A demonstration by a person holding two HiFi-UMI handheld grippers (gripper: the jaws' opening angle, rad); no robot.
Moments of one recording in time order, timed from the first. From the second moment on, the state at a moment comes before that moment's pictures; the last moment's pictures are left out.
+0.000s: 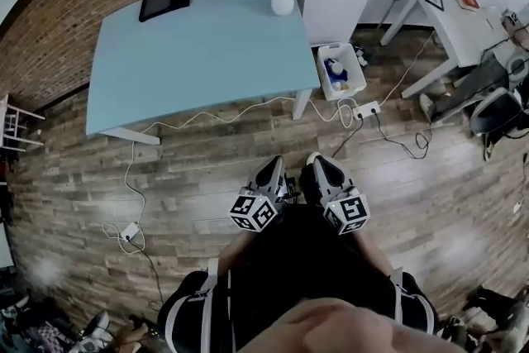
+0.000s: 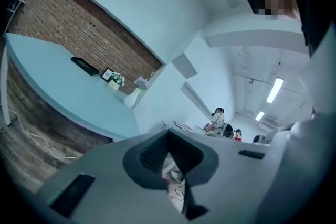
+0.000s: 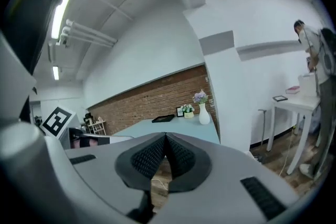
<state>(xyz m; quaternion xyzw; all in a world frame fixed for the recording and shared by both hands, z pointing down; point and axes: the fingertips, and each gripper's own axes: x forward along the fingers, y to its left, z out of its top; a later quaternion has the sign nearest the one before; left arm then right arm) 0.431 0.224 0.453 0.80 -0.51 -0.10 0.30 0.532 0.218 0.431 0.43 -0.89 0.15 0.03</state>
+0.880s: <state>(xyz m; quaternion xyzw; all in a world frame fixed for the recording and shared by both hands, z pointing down) 0.474 0.293 0.397 0.76 -0.61 -0.12 0.20 0.614 0.286 0.416 0.35 -0.92 0.19 -0.02</state>
